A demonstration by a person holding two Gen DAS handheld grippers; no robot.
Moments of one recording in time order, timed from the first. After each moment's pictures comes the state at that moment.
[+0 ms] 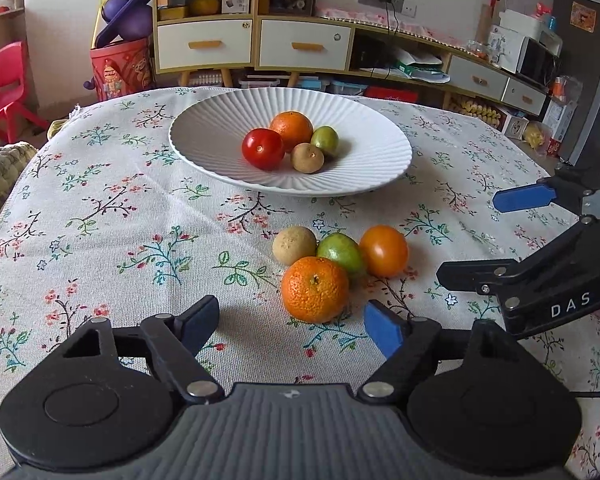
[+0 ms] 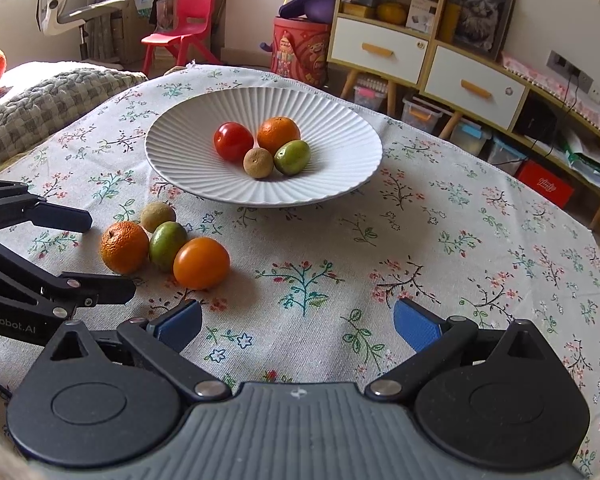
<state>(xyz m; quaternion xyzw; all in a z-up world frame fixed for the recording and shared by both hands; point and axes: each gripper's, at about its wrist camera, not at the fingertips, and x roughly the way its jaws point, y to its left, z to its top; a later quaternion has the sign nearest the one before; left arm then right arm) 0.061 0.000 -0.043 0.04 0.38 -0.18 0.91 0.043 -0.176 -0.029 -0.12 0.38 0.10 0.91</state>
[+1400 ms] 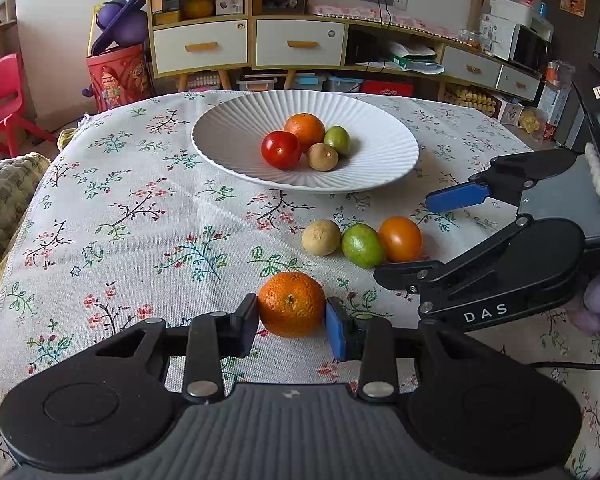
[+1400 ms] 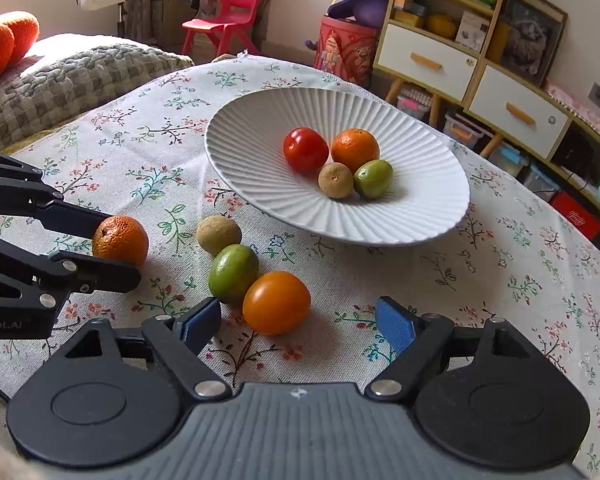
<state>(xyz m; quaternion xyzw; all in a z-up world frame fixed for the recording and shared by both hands) 0.058 0.021 -0.033 0.06 0.38 -0.19 0.90 0.055 -0.134 -0.038 -0.16 0.38 0.15 0.90</state>
